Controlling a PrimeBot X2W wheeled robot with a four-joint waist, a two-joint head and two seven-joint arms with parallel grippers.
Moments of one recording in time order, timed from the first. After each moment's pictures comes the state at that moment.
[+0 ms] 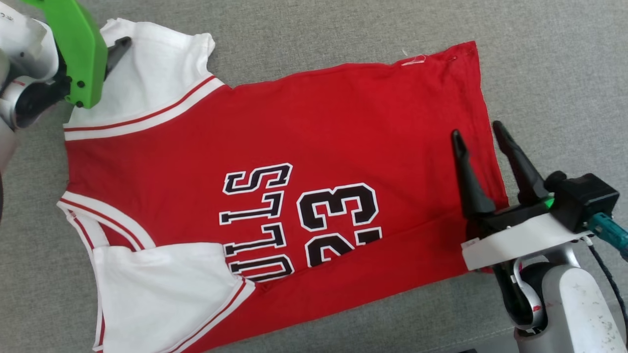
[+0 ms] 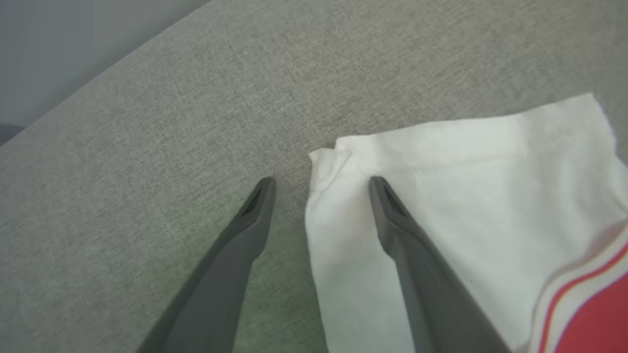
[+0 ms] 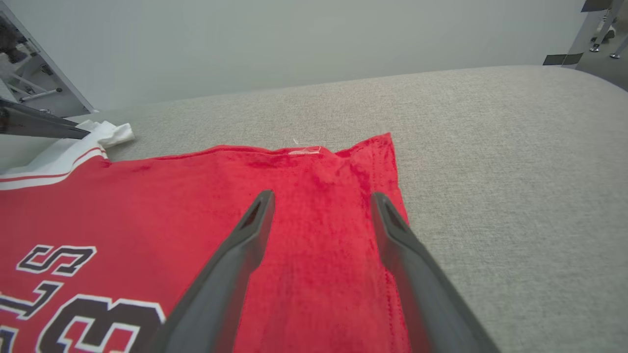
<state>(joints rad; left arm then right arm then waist) -1.26 0.75 -1.02 0.57 -0.99 -0.13 0.48 -0.19 -0.07 0.13 -0.16 0.24 0.13 -0.04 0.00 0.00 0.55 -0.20</state>
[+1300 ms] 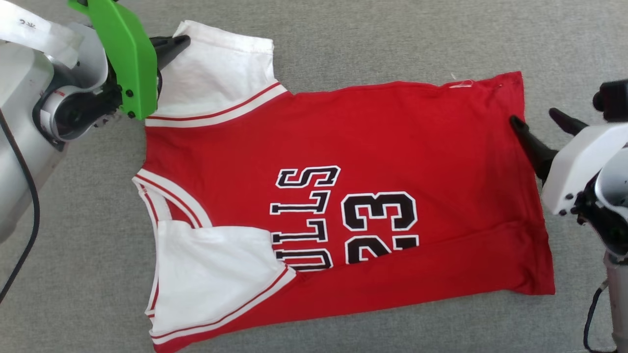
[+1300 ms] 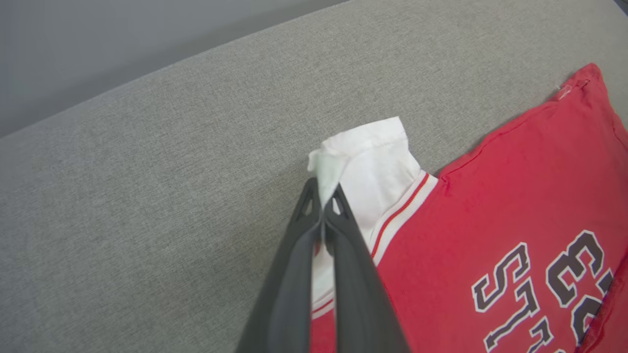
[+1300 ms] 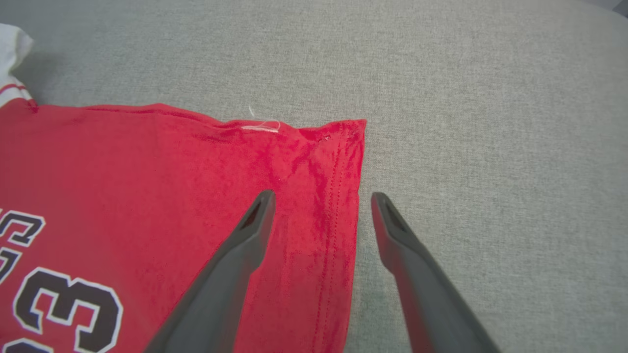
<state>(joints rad) -1.23 0.74 -1.05 0.38 -1.24 -0.13 0.44 -0.40 -0.27 0.02 -0.16 0.36 0.13 0.70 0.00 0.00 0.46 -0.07</state>
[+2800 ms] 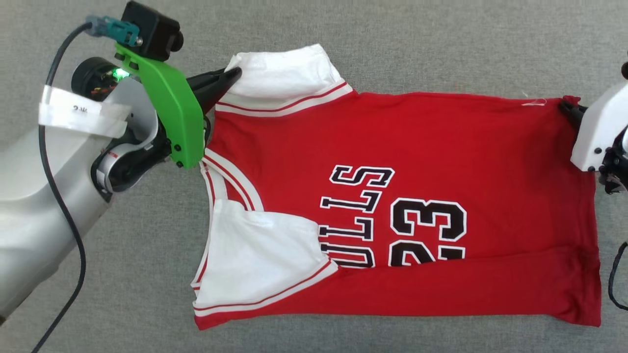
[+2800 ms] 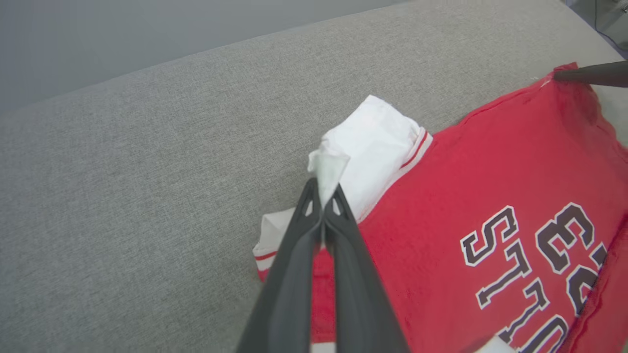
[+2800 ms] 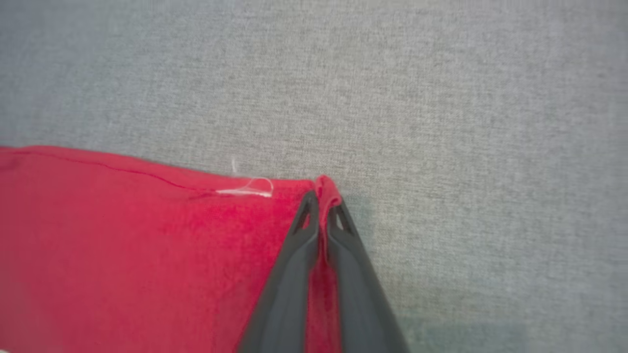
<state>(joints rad) -1.10 0.71 -1.08 0.26 -1.19 -0.12 0.20 -0.64 -0.35 -0.01 0.24 0.40 0.13 0.75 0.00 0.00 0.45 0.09</state>
